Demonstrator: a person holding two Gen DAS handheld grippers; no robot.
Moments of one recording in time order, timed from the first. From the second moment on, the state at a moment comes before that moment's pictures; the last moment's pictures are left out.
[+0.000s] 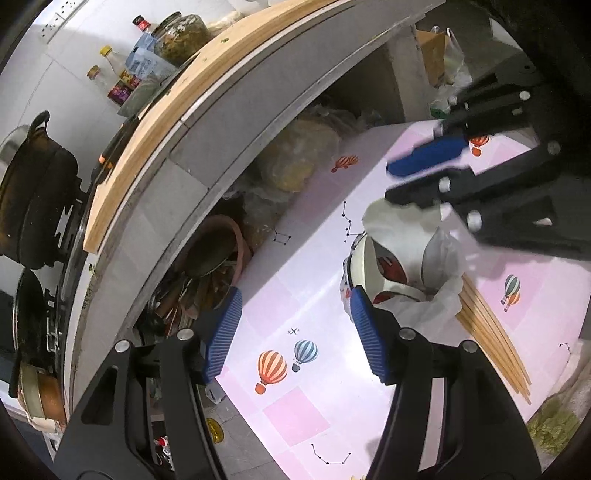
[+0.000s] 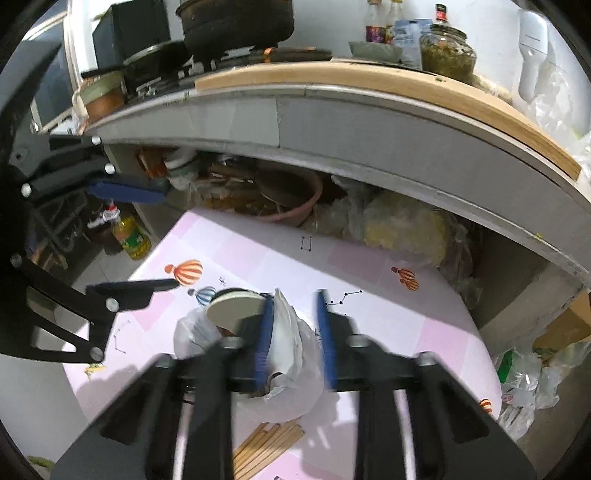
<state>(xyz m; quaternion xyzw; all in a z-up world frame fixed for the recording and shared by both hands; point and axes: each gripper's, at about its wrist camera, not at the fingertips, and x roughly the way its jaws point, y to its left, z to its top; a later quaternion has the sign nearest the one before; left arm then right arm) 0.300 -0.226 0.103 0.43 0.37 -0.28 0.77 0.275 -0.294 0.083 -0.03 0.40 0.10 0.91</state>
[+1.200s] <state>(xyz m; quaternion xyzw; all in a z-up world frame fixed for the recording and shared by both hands) 0.179 -0.091 0.042 0.18 0.38 -0.33 0.84 0.136 -0.338 0.091 0.09 0.35 0.11 0.92</state>
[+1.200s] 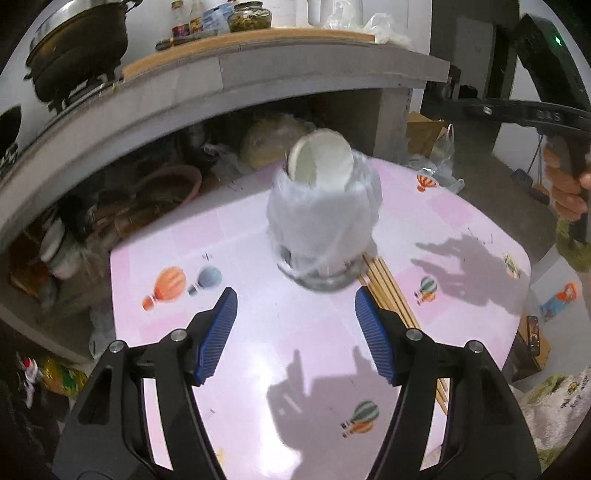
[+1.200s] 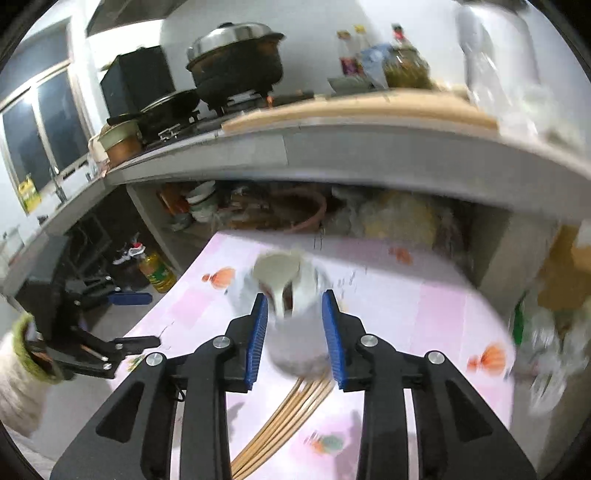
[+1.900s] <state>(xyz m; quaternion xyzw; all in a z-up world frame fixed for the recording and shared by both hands) 0.116 -0.149 -0.110 0.08 0.44 -0.35 0.82 0.106 -0.307 -0.111 0.21 0.50 0.04 0.84</state>
